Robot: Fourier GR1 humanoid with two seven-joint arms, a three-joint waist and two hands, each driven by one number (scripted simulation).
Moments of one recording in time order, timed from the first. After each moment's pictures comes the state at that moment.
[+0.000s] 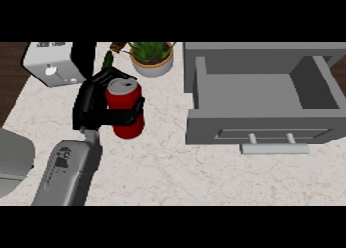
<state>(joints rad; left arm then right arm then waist) -0.42 0.01 0.04 -1.36 0.00 0.11 -0.01 0.31 -0.02 -0.27 -2.19 -0.12 0.20 0.08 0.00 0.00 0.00</state>
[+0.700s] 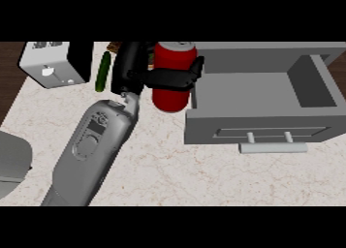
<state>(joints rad) -0.80 0.00 -0.15 -1.31 -0.01 0.35 0.24 0.29 -0.03 -0.29 -2.20 -0.13 0.21 0.11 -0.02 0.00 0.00</state>
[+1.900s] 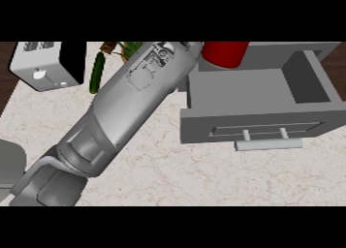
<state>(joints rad) -1.39 0.00 -0.27 -0.68 0.24 0.54 0.18 0.26 -0.03 -0.28 -2.19 -0.12 0.21 0.10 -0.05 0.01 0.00</state>
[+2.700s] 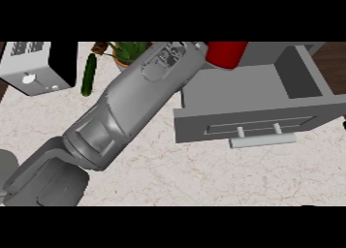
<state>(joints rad) -1.49 0.00 -0.44 -0.46 0.42 0.61 0.08 0.18 -0.04 -0.26 -2.13 -0.10 0.20 0.12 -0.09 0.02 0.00</state>
